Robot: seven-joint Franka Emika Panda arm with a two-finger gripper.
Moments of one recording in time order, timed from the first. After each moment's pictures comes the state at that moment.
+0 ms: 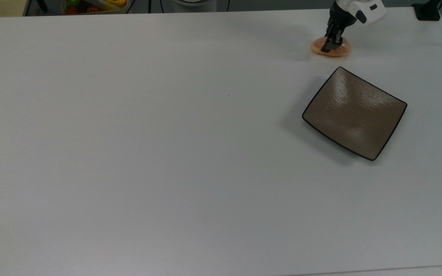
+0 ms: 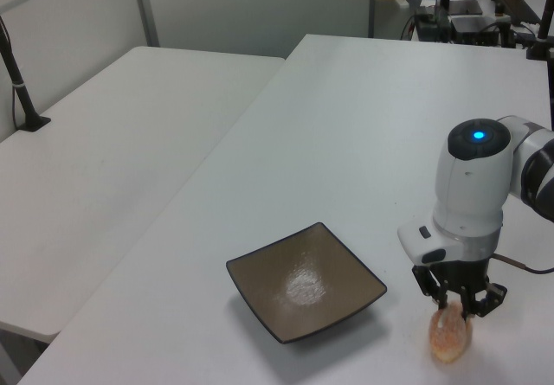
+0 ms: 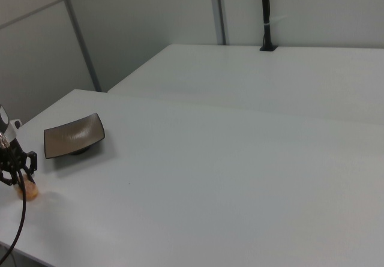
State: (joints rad) arm 0.32 0.30 0.61 -2.01 -0.25 2.19 -0.38
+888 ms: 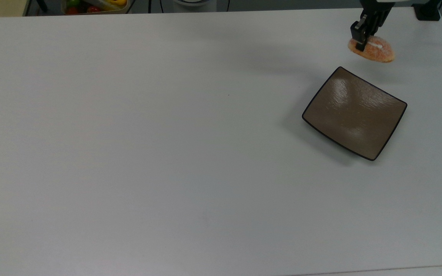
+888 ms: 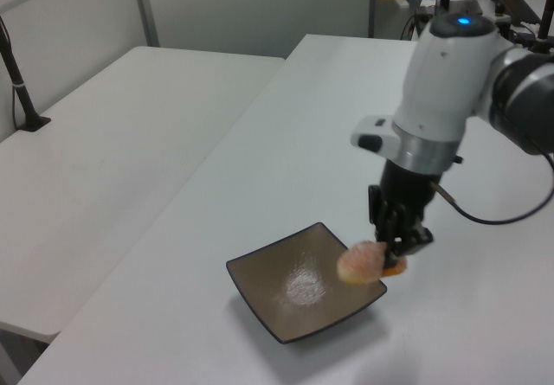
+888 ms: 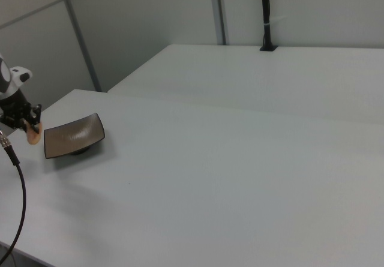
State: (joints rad) arm 0.28 0.28 0.60 -1.75 -0.24 2.19 0.17
